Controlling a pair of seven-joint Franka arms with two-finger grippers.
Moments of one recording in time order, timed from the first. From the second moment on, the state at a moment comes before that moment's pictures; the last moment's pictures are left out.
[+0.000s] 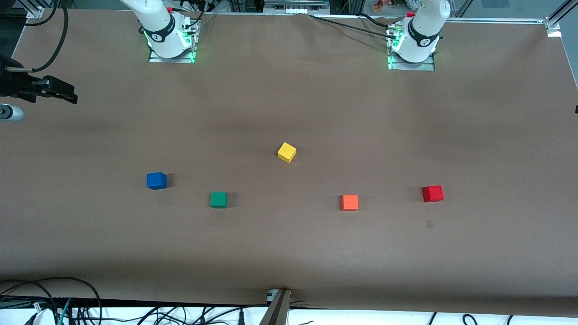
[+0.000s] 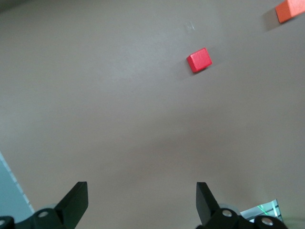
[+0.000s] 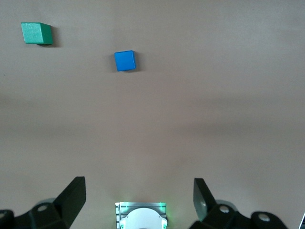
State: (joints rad) left arm 0.33 0.17 0.06 -1.44 -0.03 1.53 0.78; right arm 0.06 0.09 -0.06 -1.45 -0.04 1.36 0.00
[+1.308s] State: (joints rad) left arm 0.60 0.61 0.05 -1.44 -0.50 1.63 1.56; right arm 0.06 0.09 -0.05 -1.45 -0.04 1.36 0.00
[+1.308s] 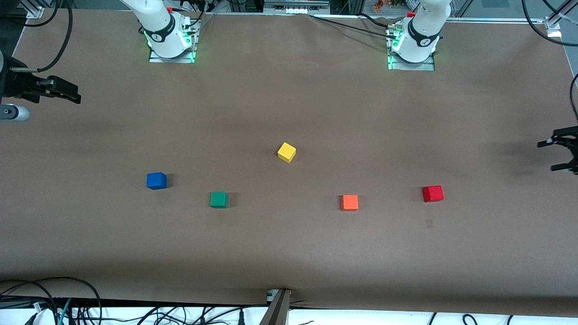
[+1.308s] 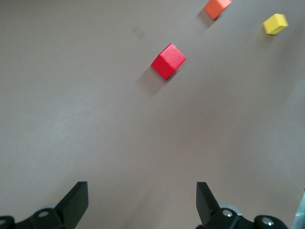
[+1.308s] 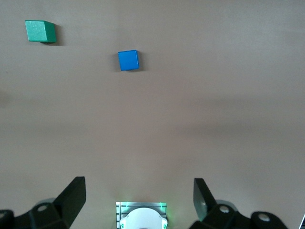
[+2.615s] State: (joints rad) left arm 0.61 0.89 0.02 -1.44 -0.83 1.53 2.14; right arm 0.06 0.10 -0.04 -1.45 -0.04 1.36 0.00
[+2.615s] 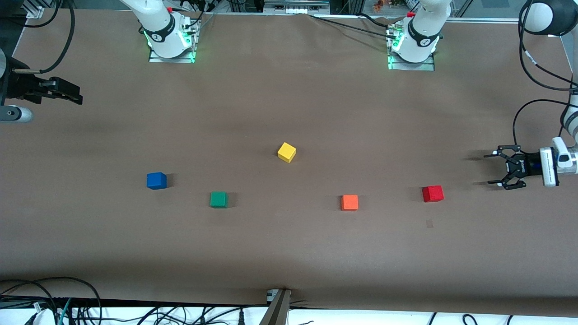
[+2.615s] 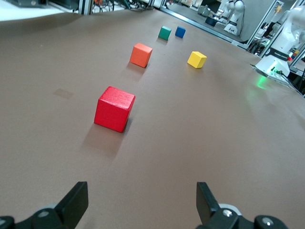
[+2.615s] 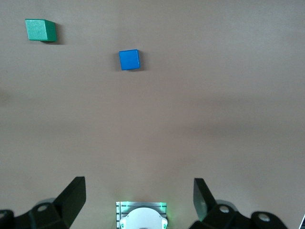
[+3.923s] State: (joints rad) left arm 0.52 1.07 -0.03 -1.29 -0.97 1.54 2.29; right arm 0.07 0.12 -0.04 -1.45 -0.04 1.36 0.00
